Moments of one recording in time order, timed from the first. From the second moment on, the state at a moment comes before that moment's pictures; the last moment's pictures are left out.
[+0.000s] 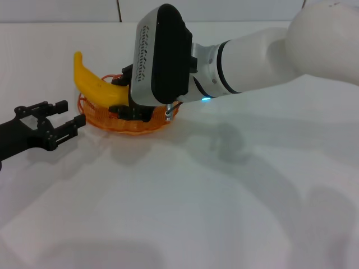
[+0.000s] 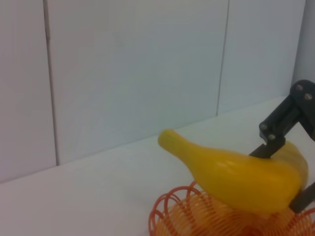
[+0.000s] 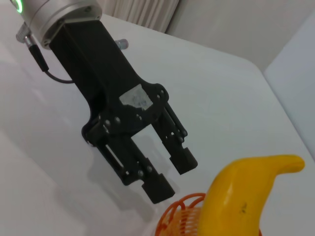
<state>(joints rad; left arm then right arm) -0.38 -2.01 0.89 0.52 1.62 1.22 -1.09 0.82 2.06 -1.99 -0.95 -1.97 -0.62 1.89</state>
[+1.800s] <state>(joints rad) -0.38 -2.02 0.88 0.52 1.62 1.22 -1.07 0.55 2.04 -1.31 -0.83 -1.64 -1.17 1.35</state>
